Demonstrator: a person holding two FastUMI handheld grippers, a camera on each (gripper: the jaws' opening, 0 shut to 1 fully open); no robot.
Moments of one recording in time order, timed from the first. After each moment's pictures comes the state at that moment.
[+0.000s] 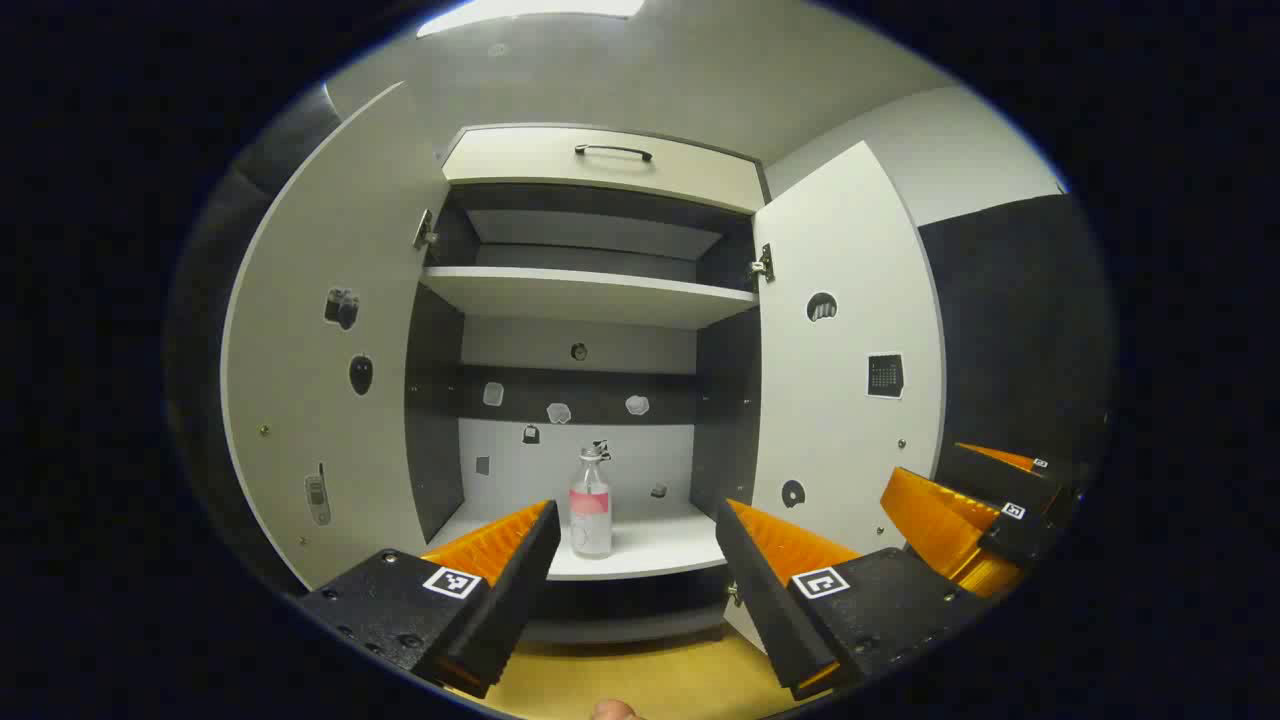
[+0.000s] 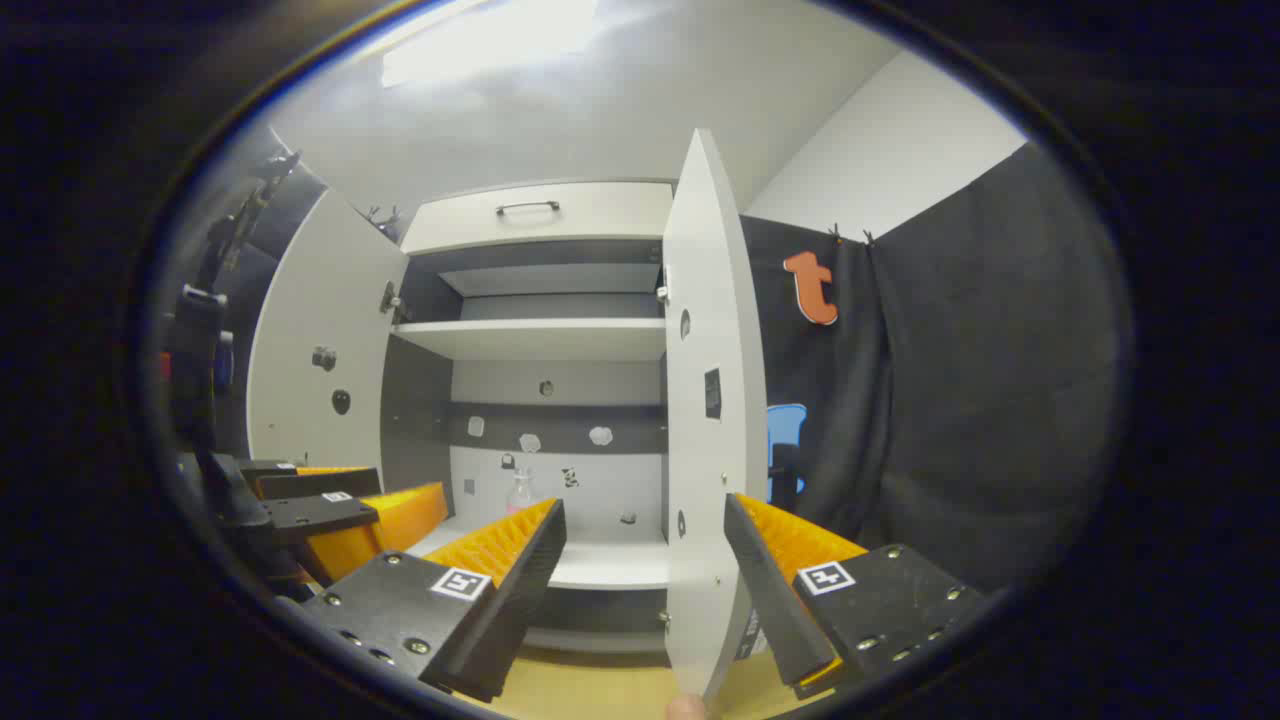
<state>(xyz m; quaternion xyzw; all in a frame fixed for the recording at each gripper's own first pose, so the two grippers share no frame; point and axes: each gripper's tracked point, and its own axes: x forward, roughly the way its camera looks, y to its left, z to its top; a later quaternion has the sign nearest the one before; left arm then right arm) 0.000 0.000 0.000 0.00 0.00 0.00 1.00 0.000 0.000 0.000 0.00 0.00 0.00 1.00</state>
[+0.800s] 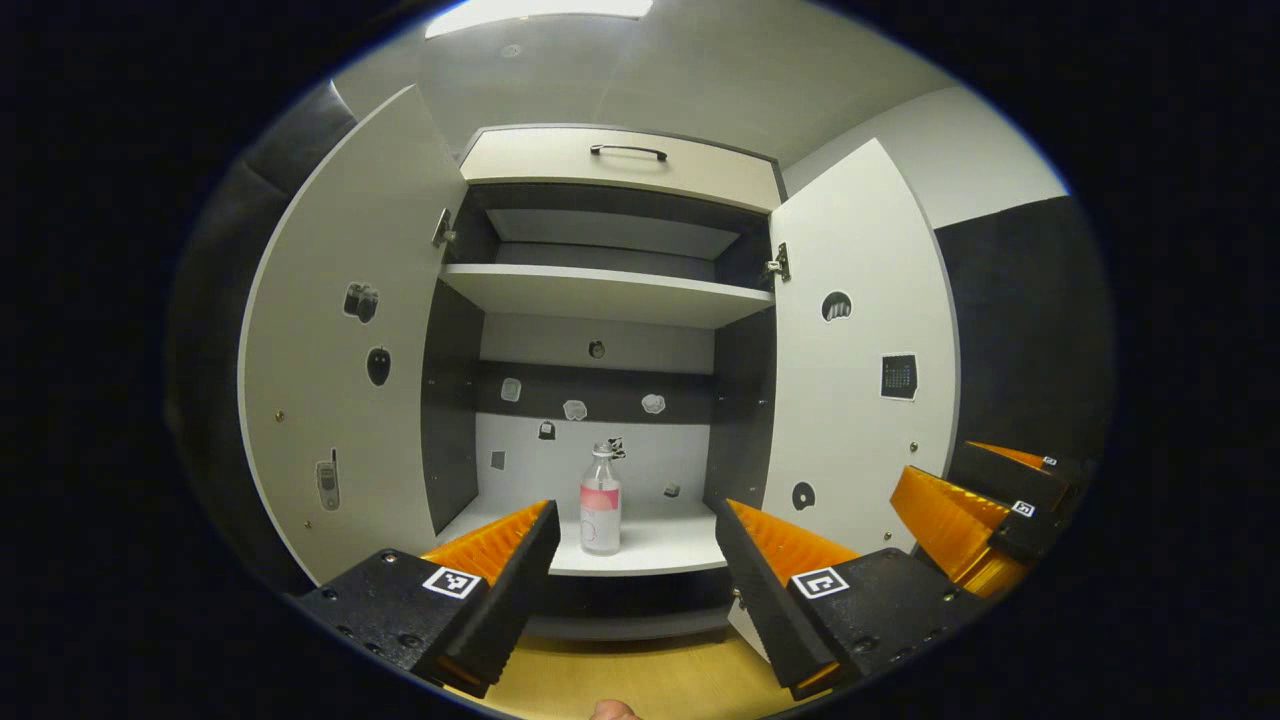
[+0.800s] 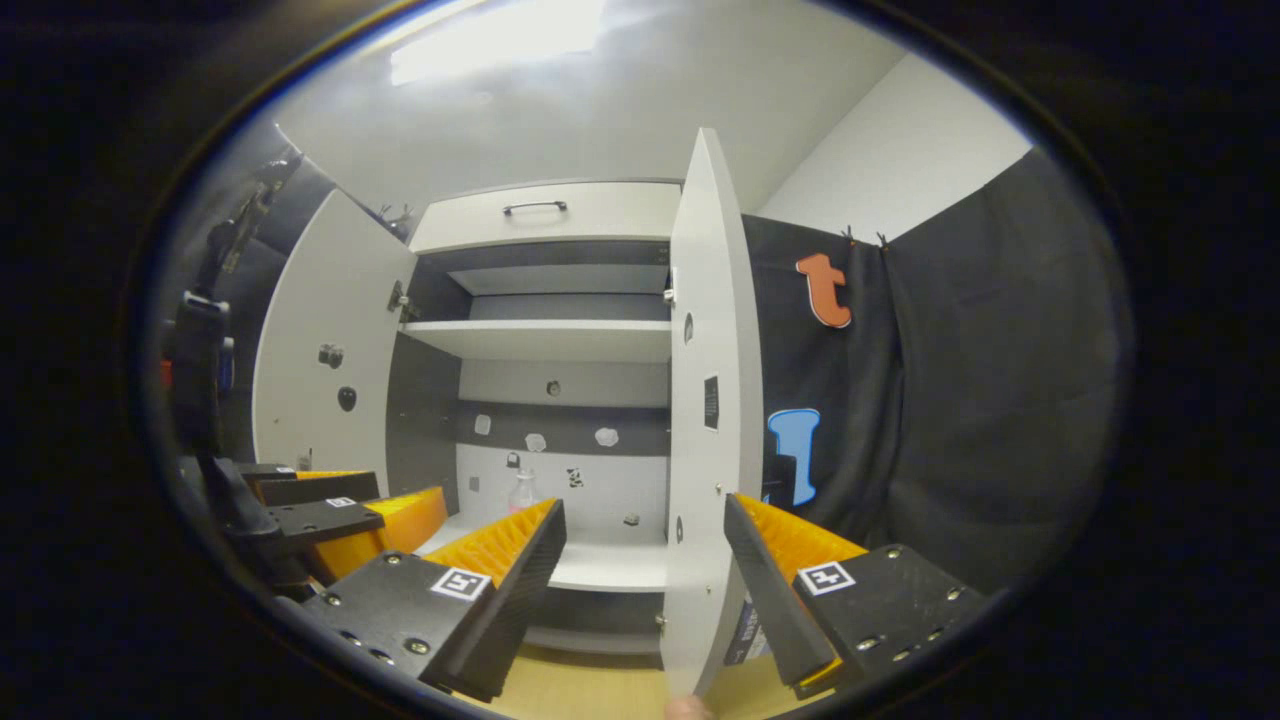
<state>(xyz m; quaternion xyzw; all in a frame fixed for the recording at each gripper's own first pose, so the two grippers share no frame) -0.002 0.005 -0.003 0.00 0.00 0.04 1.00 0.005 -0.003 -0.005 0.00 0.01 0.02 1.00</state>
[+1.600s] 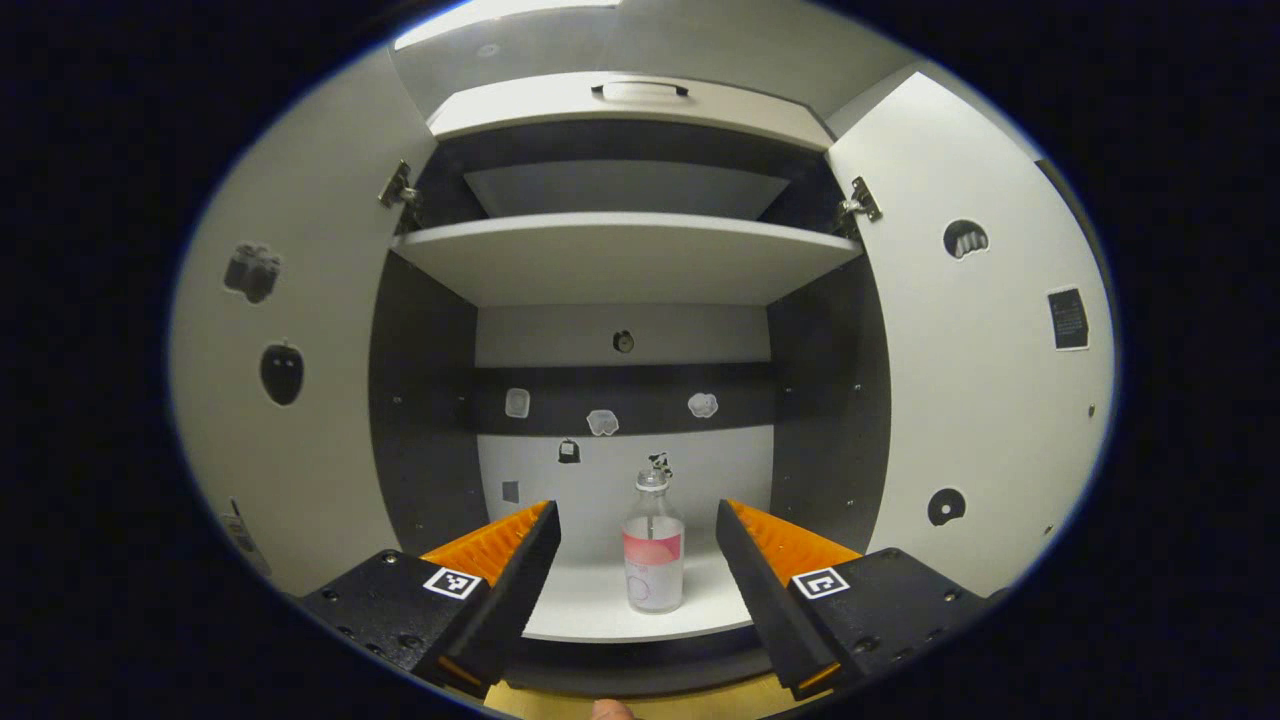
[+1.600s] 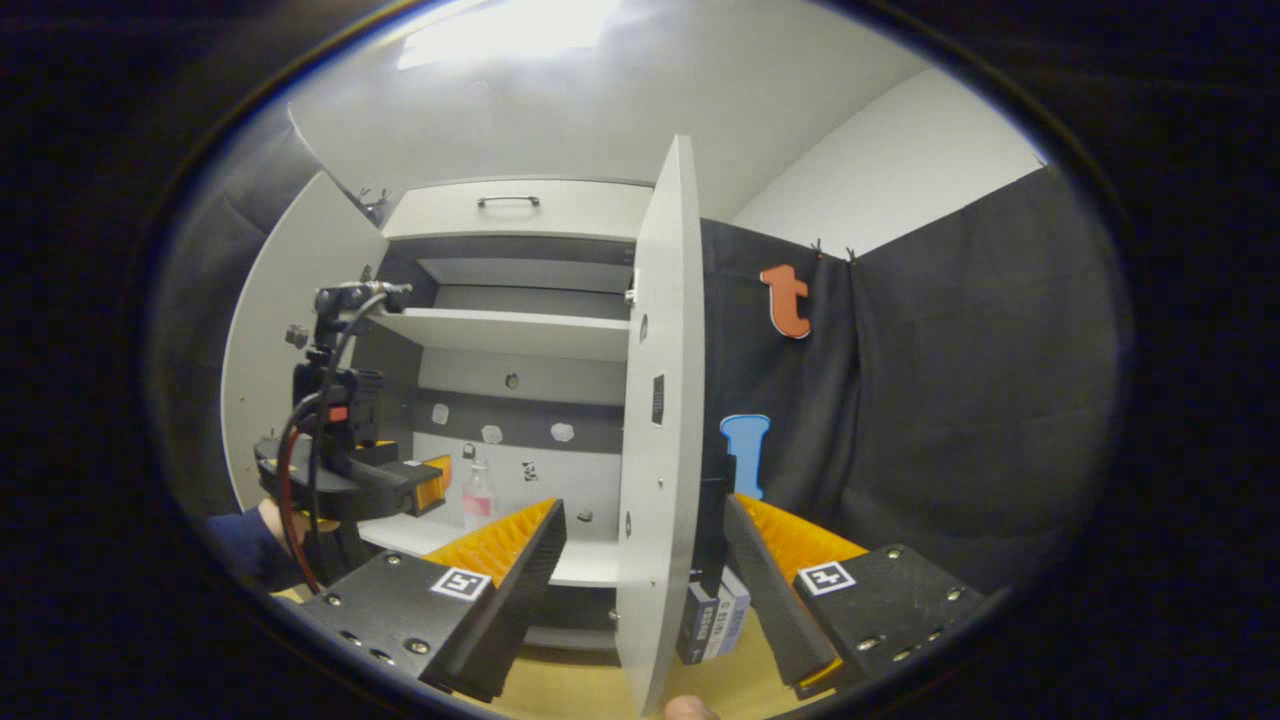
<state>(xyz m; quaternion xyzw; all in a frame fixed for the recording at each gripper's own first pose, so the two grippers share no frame) 0.162 0.073 -0.034 0.04 0.01 0.06 1.00 -0.009 -0.043 -0.005 -0.04 0.01 -0.05 1.00</state>
